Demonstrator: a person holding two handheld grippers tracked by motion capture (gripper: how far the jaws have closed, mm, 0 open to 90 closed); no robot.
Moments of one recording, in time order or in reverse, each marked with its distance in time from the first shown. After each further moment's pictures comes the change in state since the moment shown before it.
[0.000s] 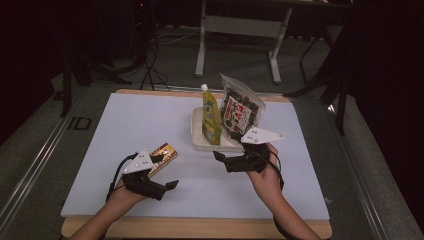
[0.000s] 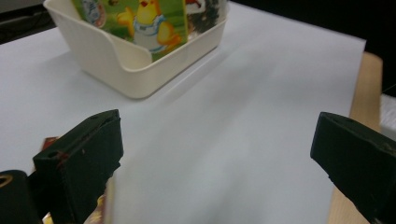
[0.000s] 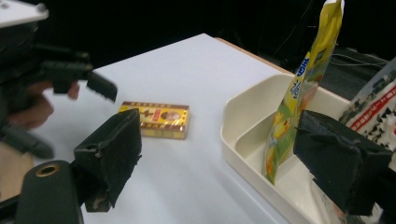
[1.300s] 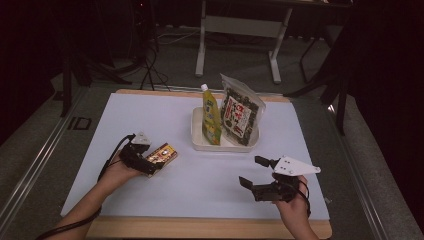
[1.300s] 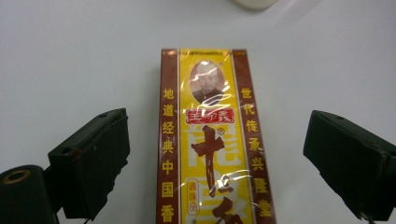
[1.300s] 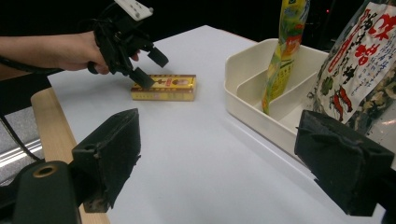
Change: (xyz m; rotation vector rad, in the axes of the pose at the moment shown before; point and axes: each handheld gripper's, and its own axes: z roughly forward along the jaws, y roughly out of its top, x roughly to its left) left arm 0.089 -0.017 0.035 0.345 0.126 -0.091; right arm 0.005 -0.061 -0.071 -0.042 0.006 0.047
